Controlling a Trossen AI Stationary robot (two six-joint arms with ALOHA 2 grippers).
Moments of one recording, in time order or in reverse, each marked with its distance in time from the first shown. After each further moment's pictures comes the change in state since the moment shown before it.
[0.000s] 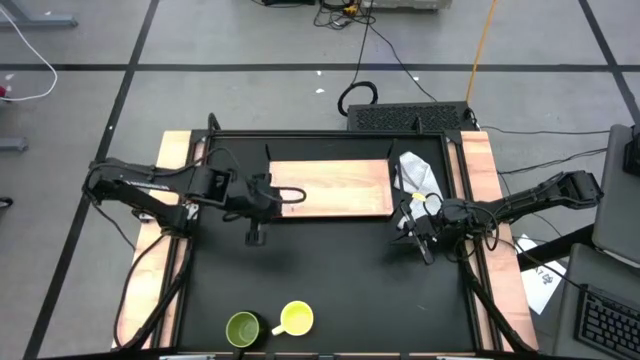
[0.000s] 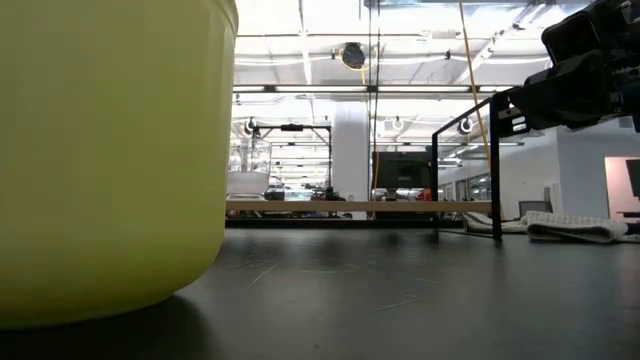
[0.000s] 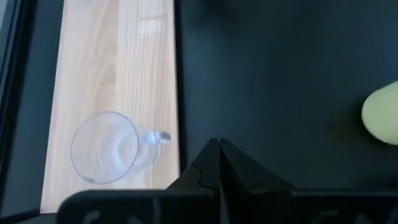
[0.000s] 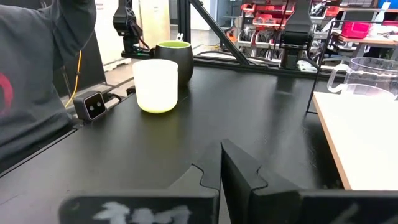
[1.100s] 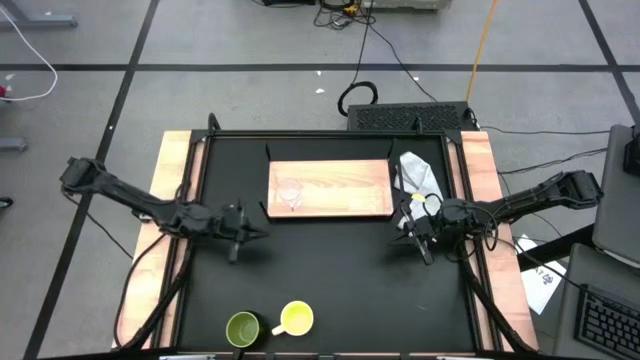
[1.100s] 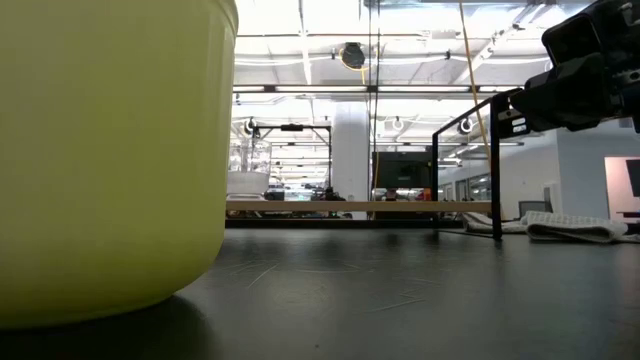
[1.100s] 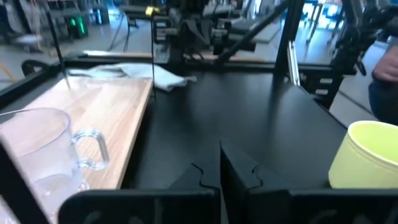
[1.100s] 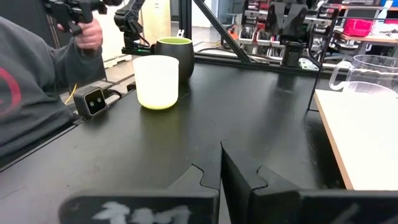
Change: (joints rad) left arm -0.210 -0.526 -1.144 1.426 -0.118 -0.088; right arm 0.000 0.006 0.000 -0.007 0.000 -0.009
